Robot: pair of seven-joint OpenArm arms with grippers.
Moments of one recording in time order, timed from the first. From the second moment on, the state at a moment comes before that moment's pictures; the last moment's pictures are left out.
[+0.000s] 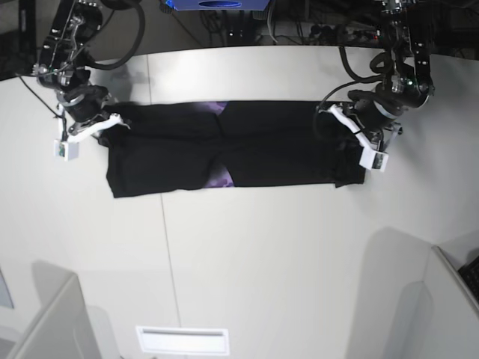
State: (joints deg) left arm 18.3 -15.2 -10.5 109.8 -33.5 -14.7 54.6; right arm -18.8 4.0 22.4 107.5 30.7 8.8 -51.6
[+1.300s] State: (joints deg) left arm 10.8 -11.0 6.6 103.7 -33.7 -7.1 54.5; right arm -19.5 4.0 22.5 107.4 30.7 8.8 -51.6
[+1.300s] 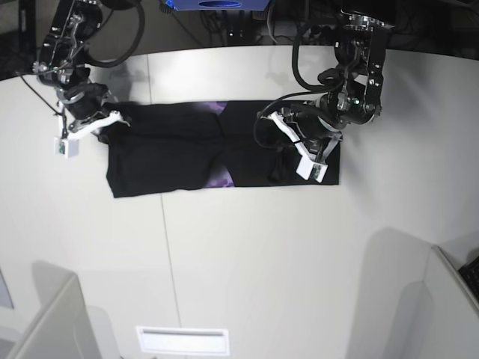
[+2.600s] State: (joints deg) left arm 24.7 -15.6 -35.7 109.3 -33.7 -16.8 54.1; right arm -7.3 9.0 22.8 97.3 42.6 8.5 -60.6
